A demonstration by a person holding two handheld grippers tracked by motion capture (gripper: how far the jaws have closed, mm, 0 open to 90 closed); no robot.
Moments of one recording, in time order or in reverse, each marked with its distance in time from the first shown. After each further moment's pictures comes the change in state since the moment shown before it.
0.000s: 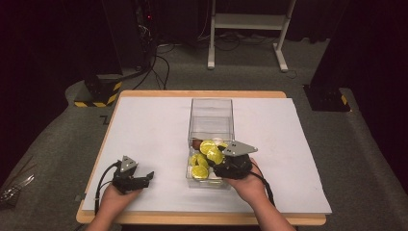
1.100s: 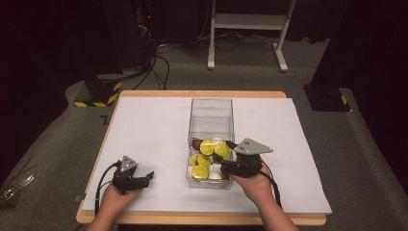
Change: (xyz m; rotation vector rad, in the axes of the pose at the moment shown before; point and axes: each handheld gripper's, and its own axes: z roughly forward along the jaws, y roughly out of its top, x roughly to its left) left arm 0.000 0.000 0.000 0.002 -0.001 0.001; right arm -0.013 0.001 -0.025 -0.108 -0.033 0.044
